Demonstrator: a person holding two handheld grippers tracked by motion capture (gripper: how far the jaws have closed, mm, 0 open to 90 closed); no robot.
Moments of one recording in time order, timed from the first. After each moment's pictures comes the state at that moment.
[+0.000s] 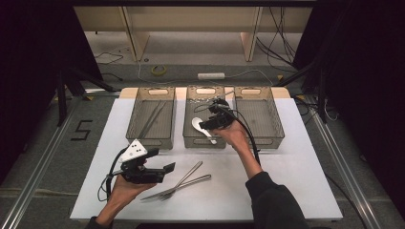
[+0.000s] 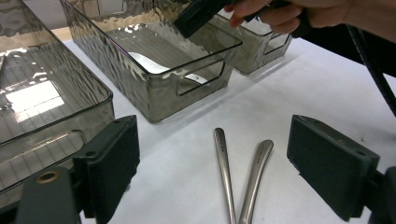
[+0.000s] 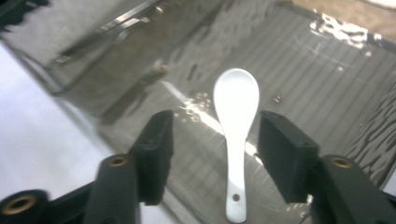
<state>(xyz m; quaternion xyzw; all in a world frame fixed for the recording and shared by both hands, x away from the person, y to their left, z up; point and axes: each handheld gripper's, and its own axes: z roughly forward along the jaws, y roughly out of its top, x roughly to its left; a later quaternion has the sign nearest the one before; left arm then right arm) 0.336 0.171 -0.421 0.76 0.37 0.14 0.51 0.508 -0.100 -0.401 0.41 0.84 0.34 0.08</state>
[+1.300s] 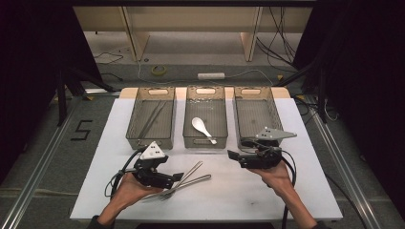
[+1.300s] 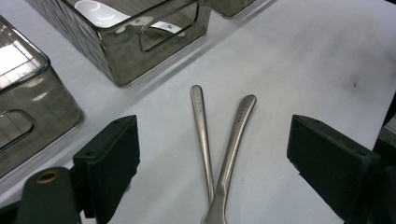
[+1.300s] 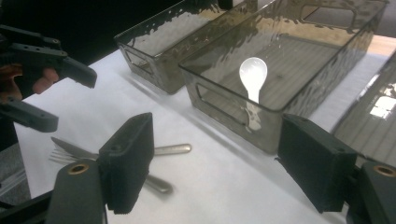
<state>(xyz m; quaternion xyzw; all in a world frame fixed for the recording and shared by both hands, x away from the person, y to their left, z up) 0.338 0.141 -0.418 0.84 0.35 0.10 0.41 0.370 -0.211 -0.399 0.36 0.78 0.50 0.11</state>
